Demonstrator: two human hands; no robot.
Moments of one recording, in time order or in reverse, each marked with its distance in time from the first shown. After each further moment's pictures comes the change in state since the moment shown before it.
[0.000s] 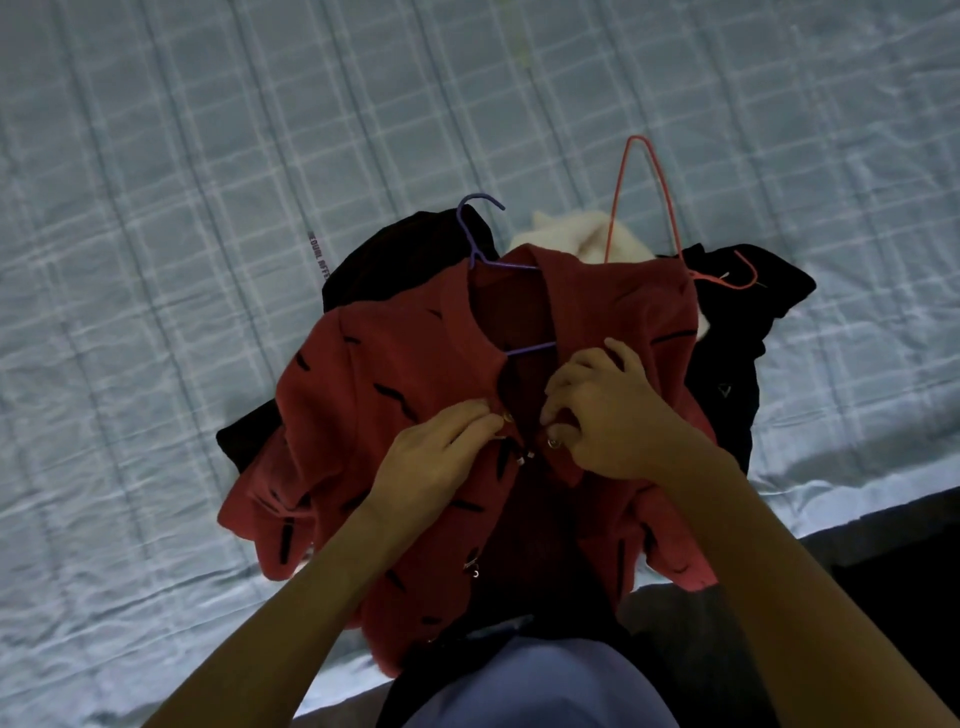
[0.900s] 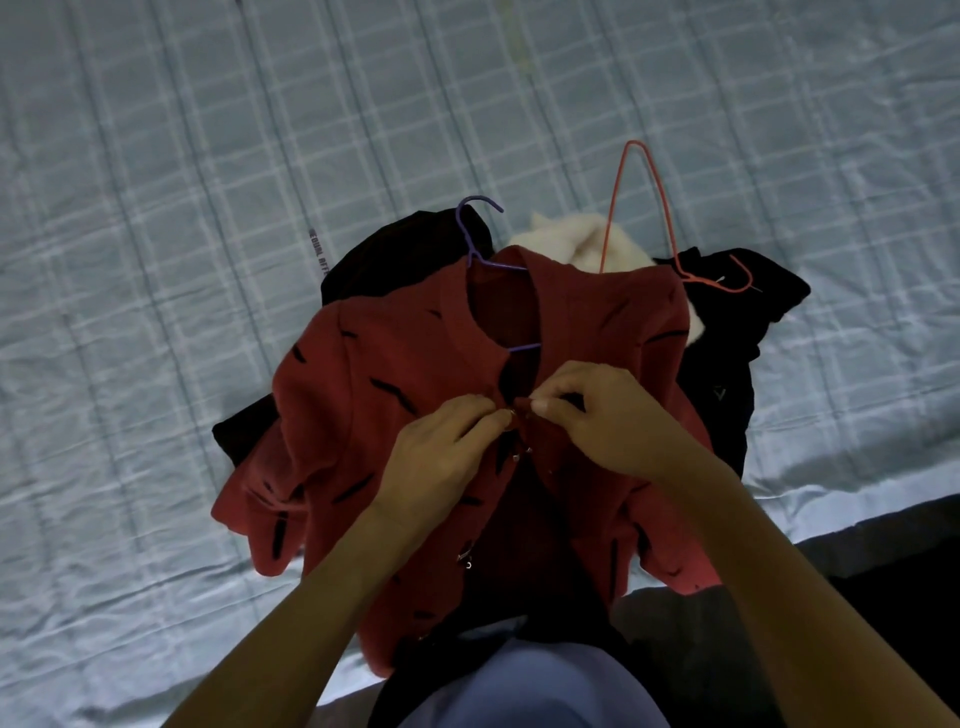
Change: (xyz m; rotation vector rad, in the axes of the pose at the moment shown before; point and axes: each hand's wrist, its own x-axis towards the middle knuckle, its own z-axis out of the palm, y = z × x) left_hand 0.004 0.016 0.004 0.058 0.051 0.008; right_hand -0.009 -0.006 -0.004 0.618 0.108 0.147
